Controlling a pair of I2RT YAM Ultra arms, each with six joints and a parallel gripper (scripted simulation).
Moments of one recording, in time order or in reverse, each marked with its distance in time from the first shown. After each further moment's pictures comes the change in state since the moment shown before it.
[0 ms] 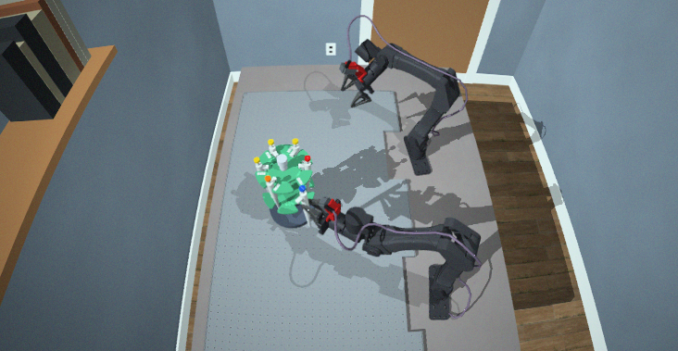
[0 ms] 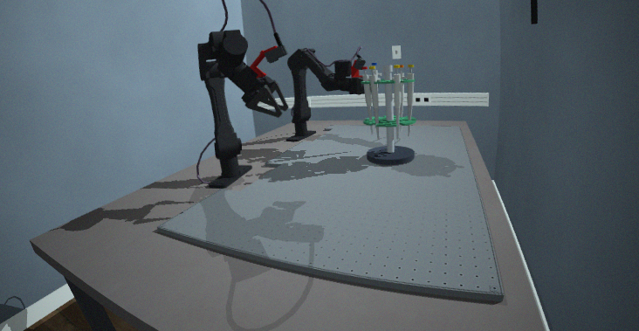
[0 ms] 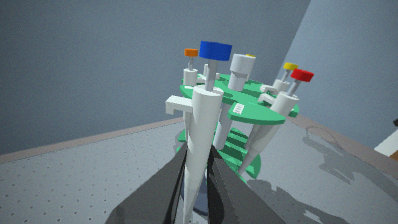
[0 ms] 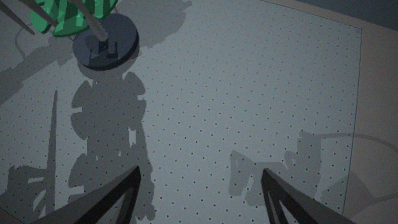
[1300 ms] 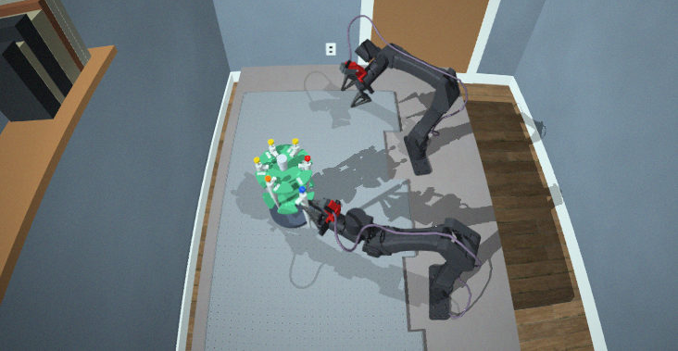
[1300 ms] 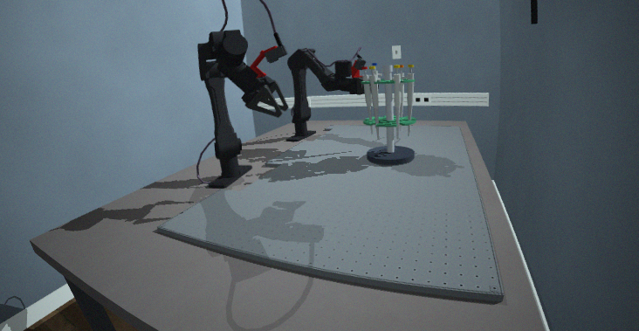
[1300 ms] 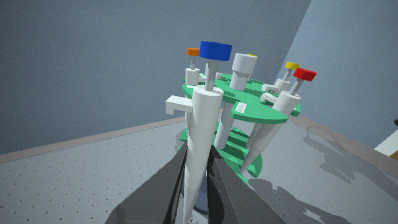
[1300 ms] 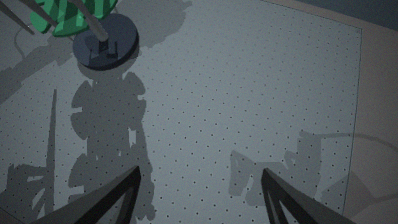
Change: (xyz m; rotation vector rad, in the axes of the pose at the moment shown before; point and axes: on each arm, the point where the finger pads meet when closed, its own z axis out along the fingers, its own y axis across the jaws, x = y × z) left arm 0.001 0.003 -0.001 -0.001 0.001 0.000; right arm 0.000 0.000 0.000 0.000 0.000 0.000
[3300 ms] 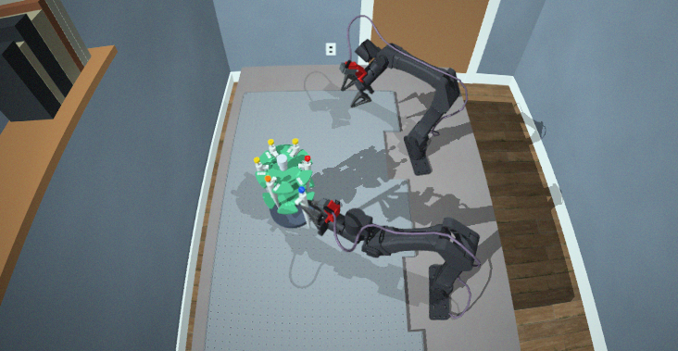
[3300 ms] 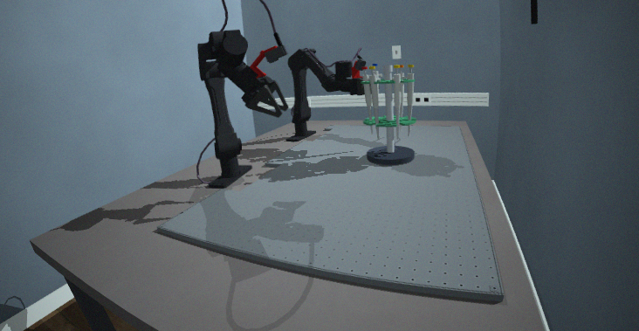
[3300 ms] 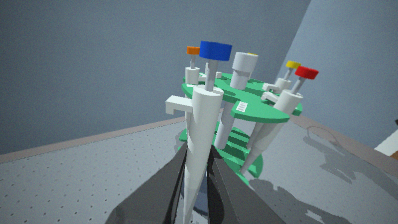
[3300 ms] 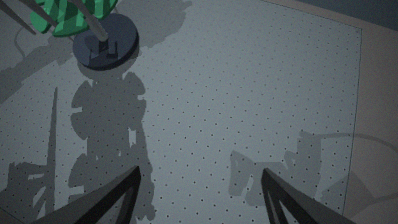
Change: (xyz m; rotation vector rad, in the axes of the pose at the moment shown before) left arm 0.002 0.000 0.002 0.002 -0.003 0.000; right arm 0.000 0.000 0.000 0.000 0.000 0.000
